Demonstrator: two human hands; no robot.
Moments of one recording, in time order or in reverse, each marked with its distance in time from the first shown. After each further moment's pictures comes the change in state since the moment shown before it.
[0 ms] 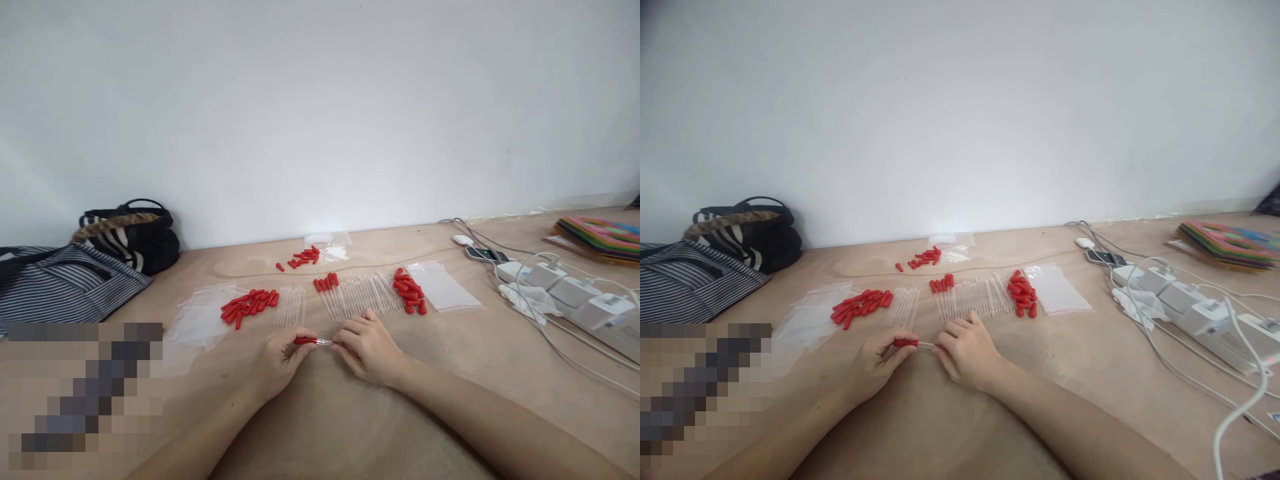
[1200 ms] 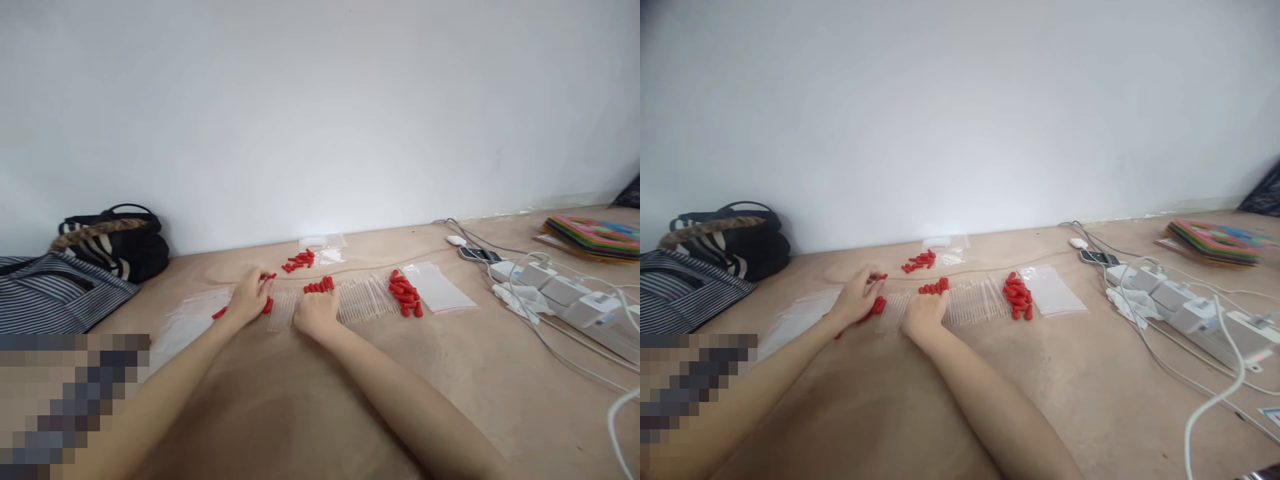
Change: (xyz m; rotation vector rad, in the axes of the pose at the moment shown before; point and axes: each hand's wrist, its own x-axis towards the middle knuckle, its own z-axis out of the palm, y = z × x) left_hand 0.083 -0.081 -0.051 0.590 0.059 -0.177; right_hand 0.116 -0.015 0.036 -0.085 -0.311 0.719
